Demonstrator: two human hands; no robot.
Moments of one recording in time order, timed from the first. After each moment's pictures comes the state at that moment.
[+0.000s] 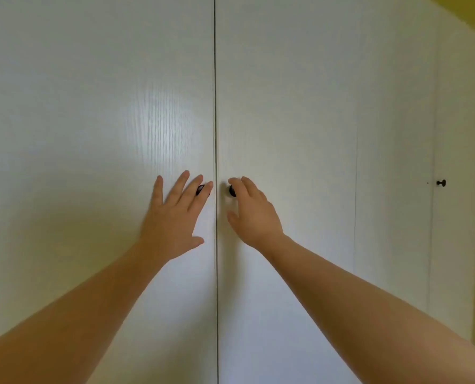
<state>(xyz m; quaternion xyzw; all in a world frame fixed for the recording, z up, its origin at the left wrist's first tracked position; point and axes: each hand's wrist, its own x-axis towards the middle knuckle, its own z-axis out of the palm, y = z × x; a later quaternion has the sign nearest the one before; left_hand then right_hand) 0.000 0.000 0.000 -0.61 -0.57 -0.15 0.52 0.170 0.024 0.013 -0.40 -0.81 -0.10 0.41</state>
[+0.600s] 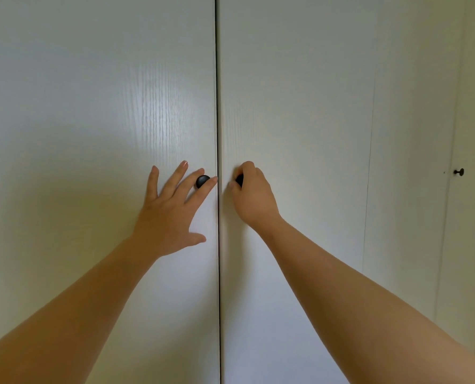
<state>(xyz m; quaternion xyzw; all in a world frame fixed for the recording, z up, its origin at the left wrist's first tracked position) -0.003 0.004 0.005 -0.64 -0.58 -0.16 0.48 0.156 0.036 0.033 -0.38 -0.76 0.08 0.52</state>
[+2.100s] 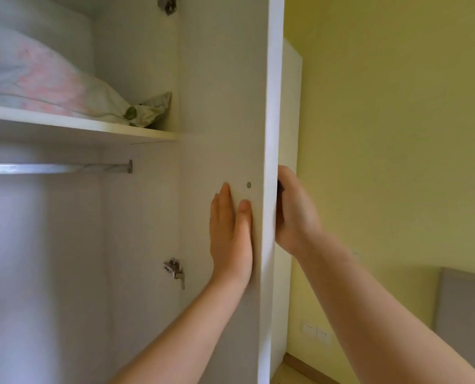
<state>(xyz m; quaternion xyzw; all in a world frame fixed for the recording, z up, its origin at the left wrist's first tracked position) 0.410 -0.045 -0.021 -0.61 -0.27 -0.65 -0.36 0.481 -0.082 0.039 -0.30 -0.50 0.42 0.69</state>
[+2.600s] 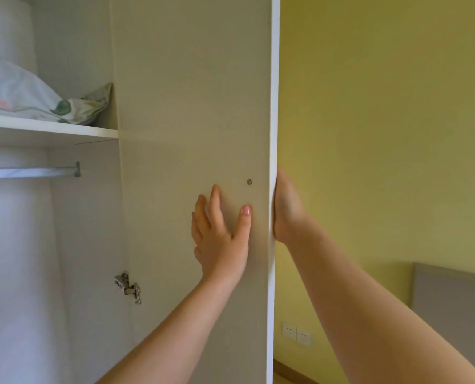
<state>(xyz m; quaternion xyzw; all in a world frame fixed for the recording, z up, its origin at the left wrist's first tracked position) 0.513 -0.015 -0.027 -0.66 -0.38 -0.59 -0.27 0.599 -0.036 0.041 -0.37 -0.49 0.37 0.70</state>
